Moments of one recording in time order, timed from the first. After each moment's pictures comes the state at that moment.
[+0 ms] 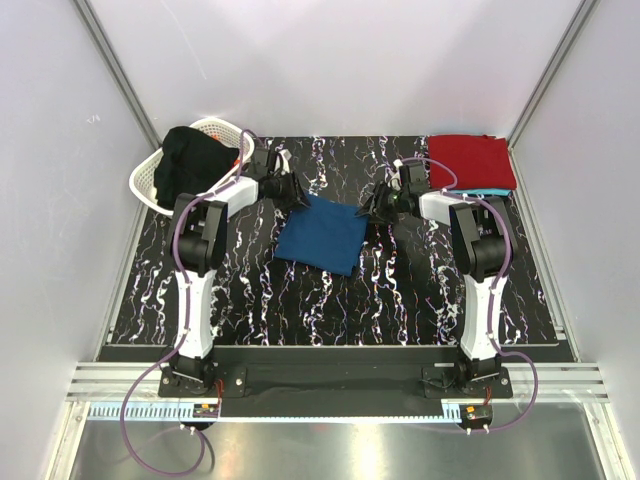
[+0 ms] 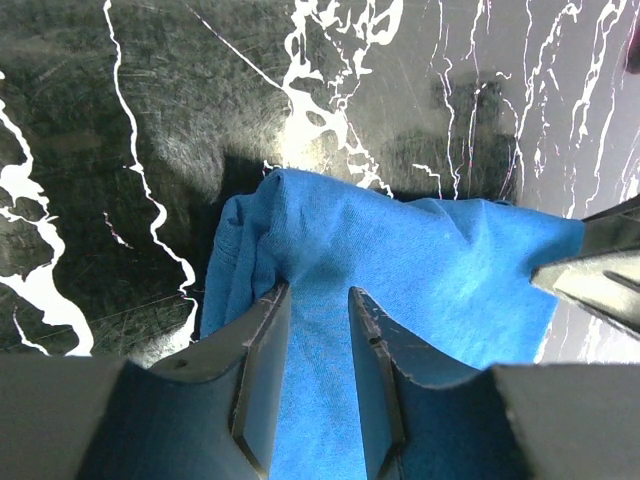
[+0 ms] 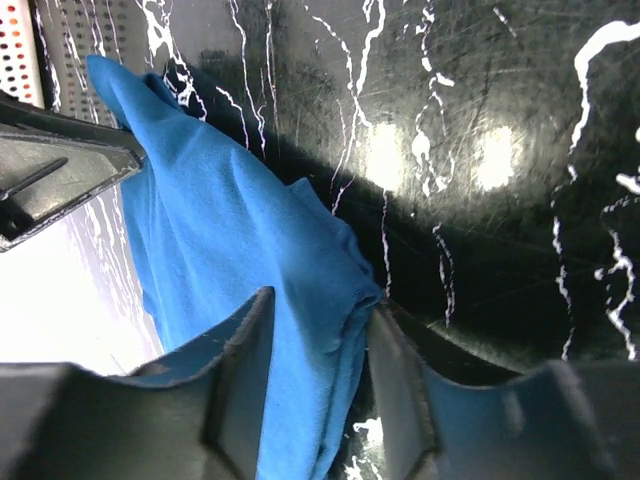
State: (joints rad) left arm -0.26 2.24 1.65 -0.30 0.44 -0.49; right arm 0.23 2.14 1.37 -0.05 -0.53 0.65
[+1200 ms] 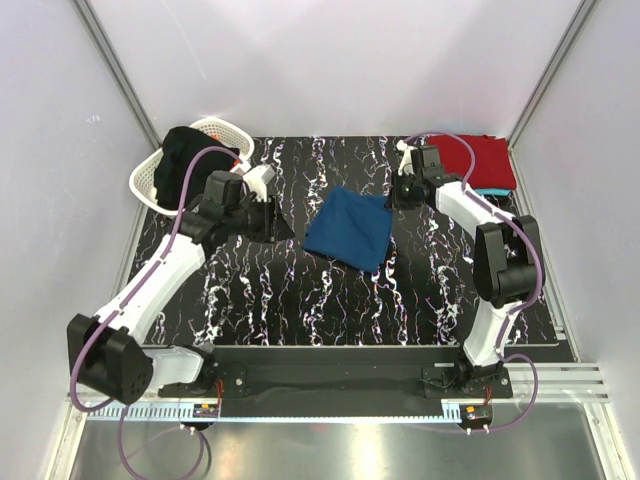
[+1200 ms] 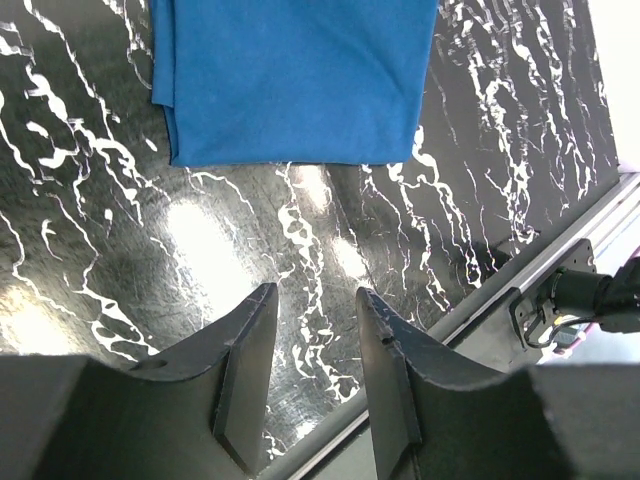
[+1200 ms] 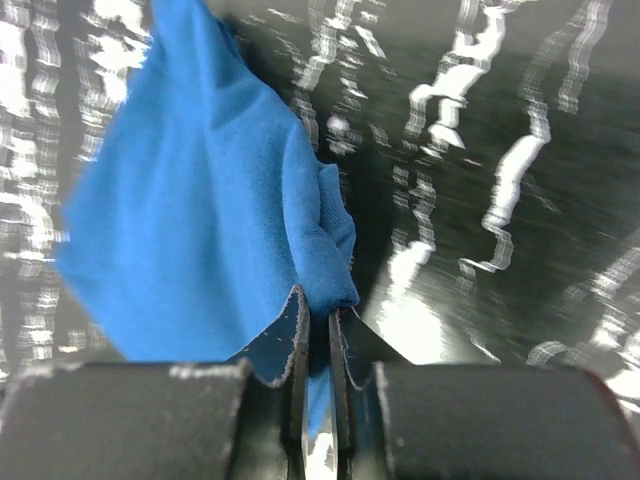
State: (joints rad) left arm -0.37 1.27 1.09 -0.53 0.44 -0.33; right arm 0.23 1.88 1.37 -0.31 -0.28 0.20
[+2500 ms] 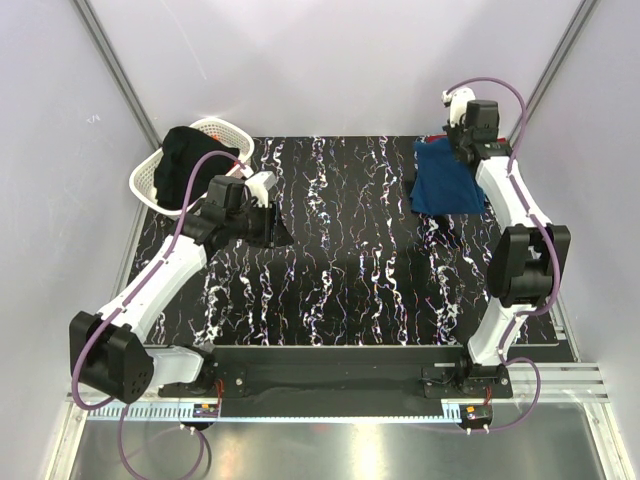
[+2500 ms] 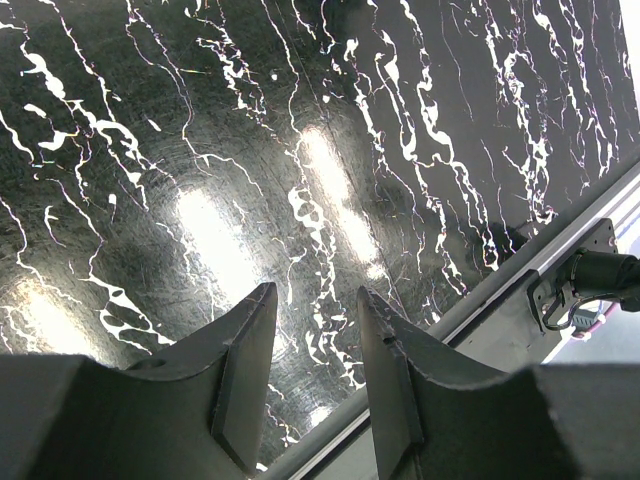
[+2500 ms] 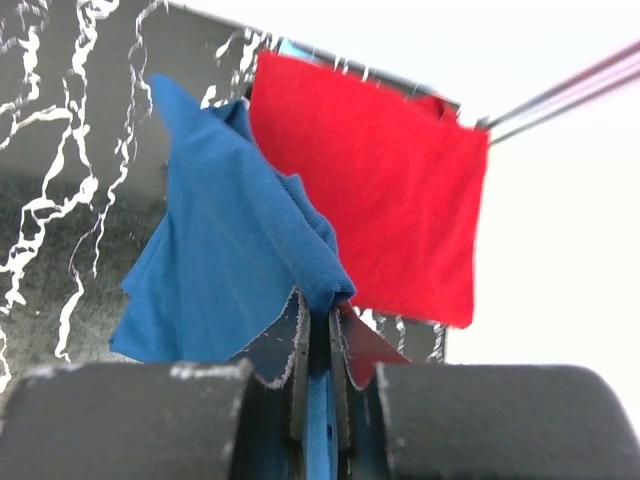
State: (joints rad) left arm -0.37 1.26 1.05 -0.54 0.45 -0.28; right arm 0.02 1.85 1.66 -0.33 0.12 -0.36
